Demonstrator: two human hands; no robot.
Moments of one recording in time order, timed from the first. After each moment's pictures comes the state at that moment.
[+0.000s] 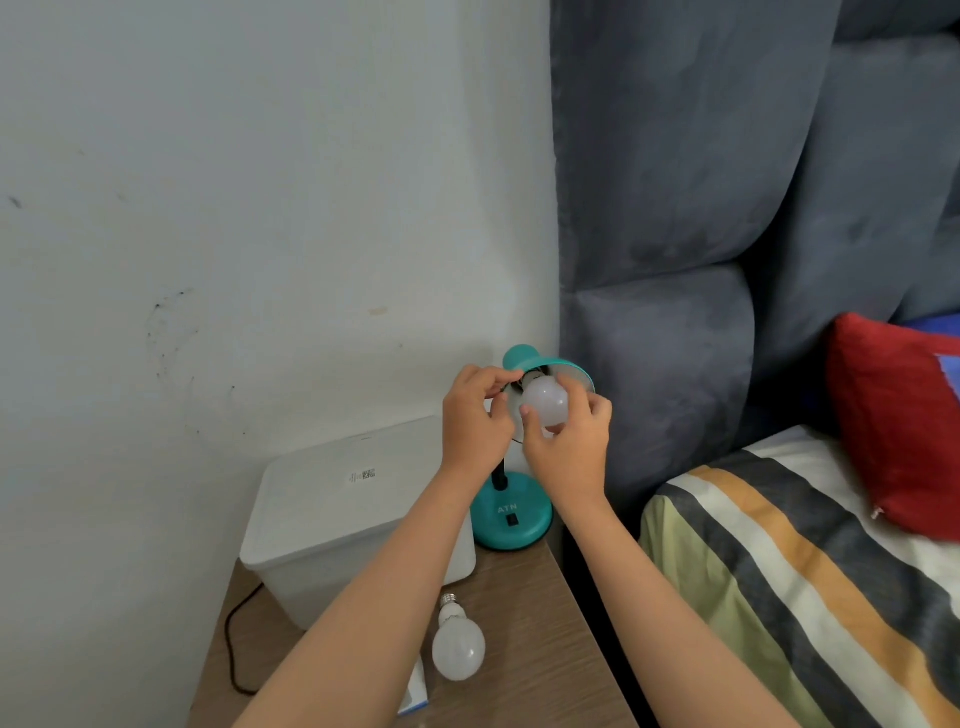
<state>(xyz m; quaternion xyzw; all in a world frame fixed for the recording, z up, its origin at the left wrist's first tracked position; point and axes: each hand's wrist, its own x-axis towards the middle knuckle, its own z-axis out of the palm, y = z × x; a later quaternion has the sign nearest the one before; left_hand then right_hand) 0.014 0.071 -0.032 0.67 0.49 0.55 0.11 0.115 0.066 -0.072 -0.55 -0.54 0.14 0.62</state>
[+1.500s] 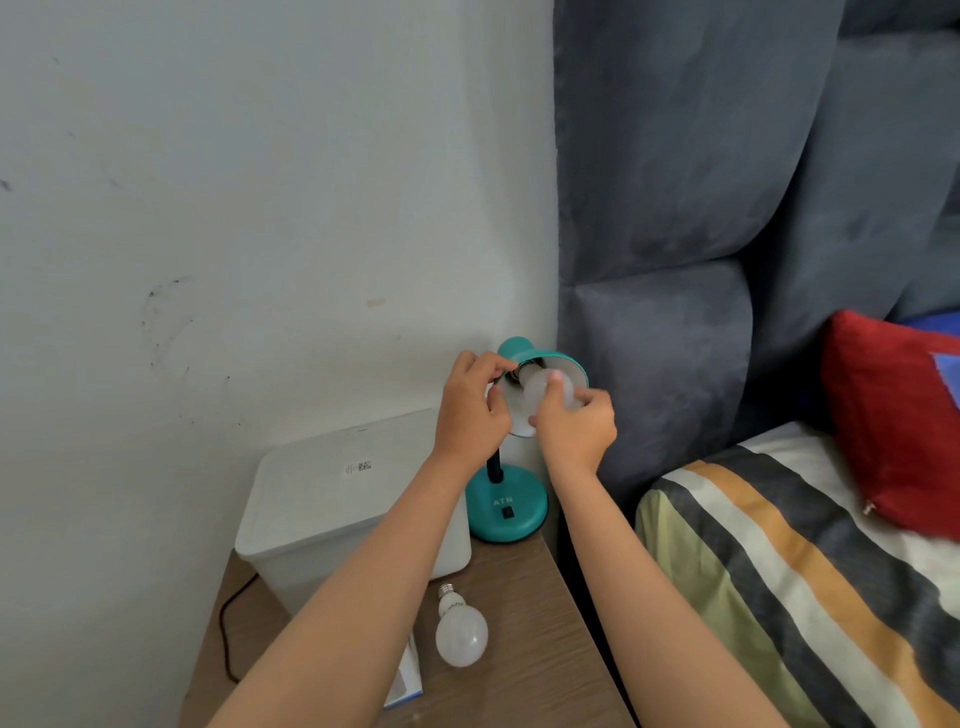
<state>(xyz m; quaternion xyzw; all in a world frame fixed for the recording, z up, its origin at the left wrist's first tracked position) 0.009 0.074 -0.029 0.71 0.48 0.51 0.06 0.110 0.075 -0.051 -0.60 -0.30 0.33 0.66</state>
